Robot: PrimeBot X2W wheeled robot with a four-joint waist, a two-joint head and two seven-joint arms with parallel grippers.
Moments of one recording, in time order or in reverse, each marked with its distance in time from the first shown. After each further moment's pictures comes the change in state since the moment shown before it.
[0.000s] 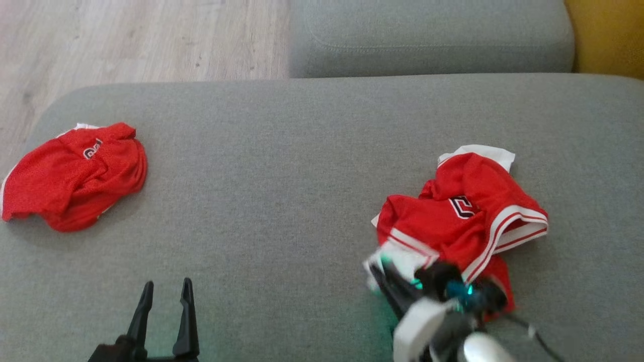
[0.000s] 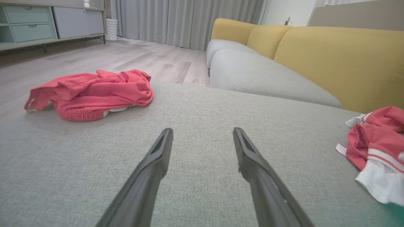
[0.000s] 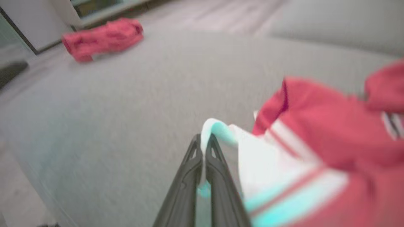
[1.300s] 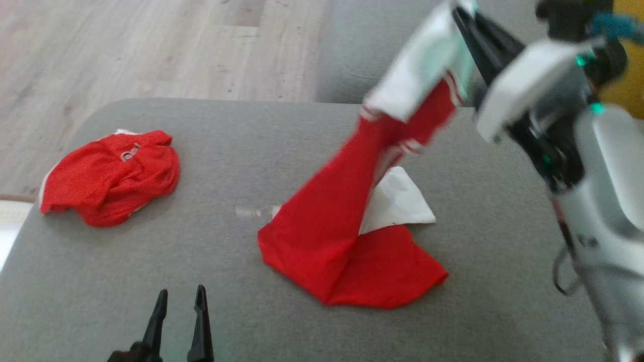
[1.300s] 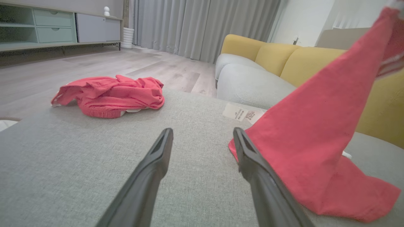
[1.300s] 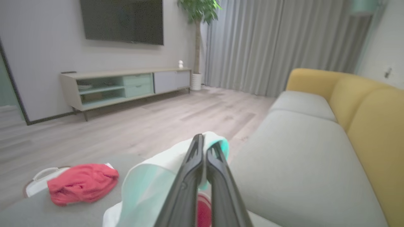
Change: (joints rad) left arm 0.025 0.000 -0.083 -0.015 -0.062 0.062 0.000; right arm -0.702 -0.188 -0.117 -0.040 0.349 0.000 0.238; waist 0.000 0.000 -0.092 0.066
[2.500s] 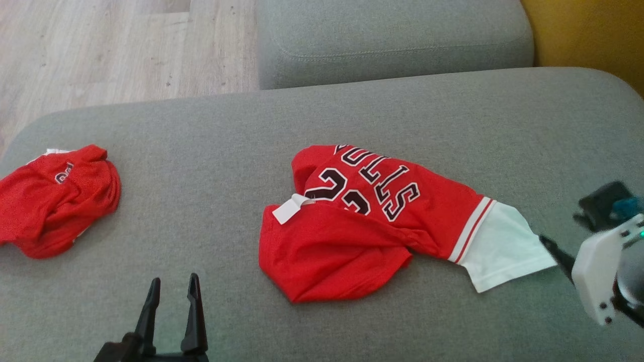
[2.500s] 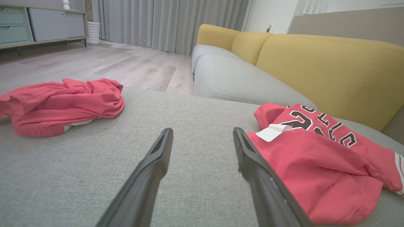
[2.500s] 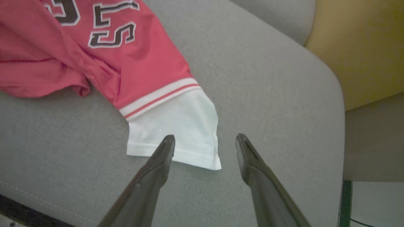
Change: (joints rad) left arm -0.026 -0.001 0.026 -0.014 0.009 -0.010 0.000; right arm 0.681 -0.465 -0.071 -0.378 -0.050 0.000 0.415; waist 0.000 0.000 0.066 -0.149
